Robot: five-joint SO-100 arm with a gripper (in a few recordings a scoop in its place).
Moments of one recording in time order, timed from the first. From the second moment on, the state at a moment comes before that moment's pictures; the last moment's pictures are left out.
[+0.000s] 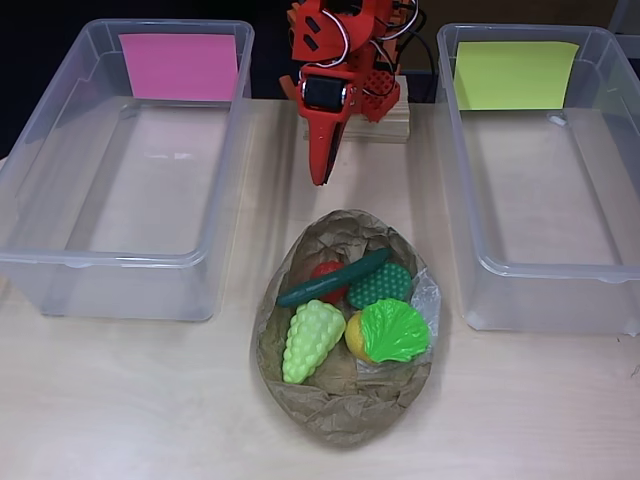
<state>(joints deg) 5.8 190.1 180.4 68.8 0.5</state>
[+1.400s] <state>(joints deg) -4.9 190.1 173.4 72.1 -3.4</state>
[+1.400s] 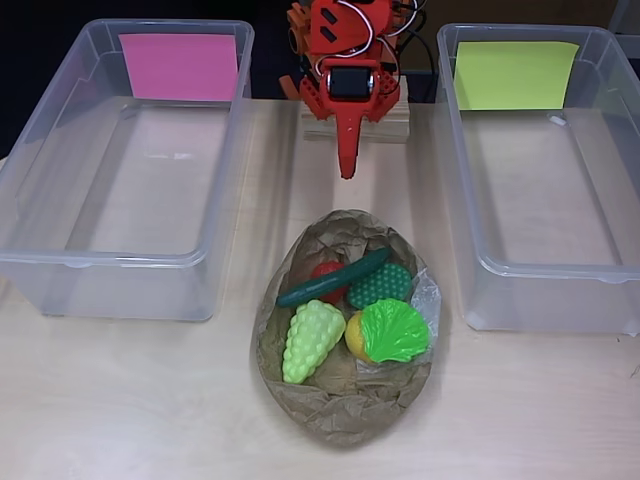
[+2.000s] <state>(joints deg) -9.1 140.6 137.5 65.4 -23.8</state>
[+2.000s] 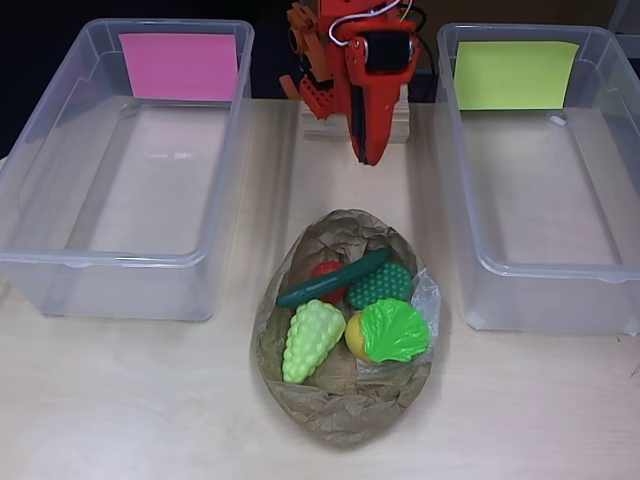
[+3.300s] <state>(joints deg) -3.4 81.7 113.8 47.2 -20.1</state>
